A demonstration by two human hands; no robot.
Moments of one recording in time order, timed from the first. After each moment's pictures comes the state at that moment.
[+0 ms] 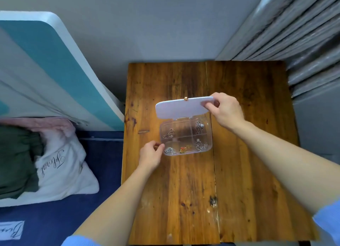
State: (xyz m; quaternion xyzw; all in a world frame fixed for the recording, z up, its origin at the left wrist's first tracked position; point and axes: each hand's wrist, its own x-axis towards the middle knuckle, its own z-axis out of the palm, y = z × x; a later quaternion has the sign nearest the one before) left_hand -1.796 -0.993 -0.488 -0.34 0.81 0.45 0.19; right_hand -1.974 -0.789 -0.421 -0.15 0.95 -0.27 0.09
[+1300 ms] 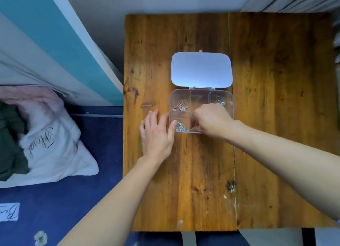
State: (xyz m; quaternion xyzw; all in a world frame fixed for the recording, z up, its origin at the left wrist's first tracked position) left_hand -1.775 -0.988 -0.520 -0.22 0.93 0.27 0.10; right_hand -1.897 -0.846 -0.498 -0.38 0.89 0.01 0.26
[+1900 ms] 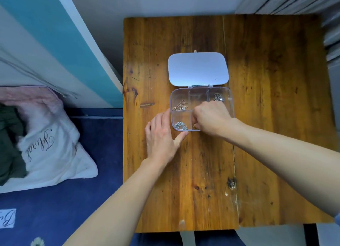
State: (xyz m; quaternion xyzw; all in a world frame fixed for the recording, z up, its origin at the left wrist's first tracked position) left_hand -1.766 -0.976 -0.522 -0.17 0.95 0.27 0.04; right_hand -1.885 -0.847 -0.492 -0.35 0.91 0.07 0.21
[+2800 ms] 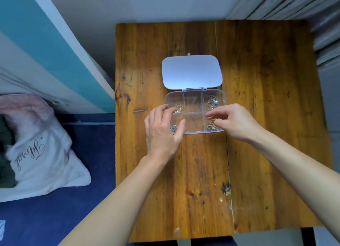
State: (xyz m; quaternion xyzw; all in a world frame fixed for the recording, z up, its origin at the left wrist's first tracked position) left_hand -1.799 -0.963 -0.498 -0.15 0.93 0.34 -0.08; right_hand -1.892 -0.780 -0.459 -0.09 0.91 -0.28 0.28
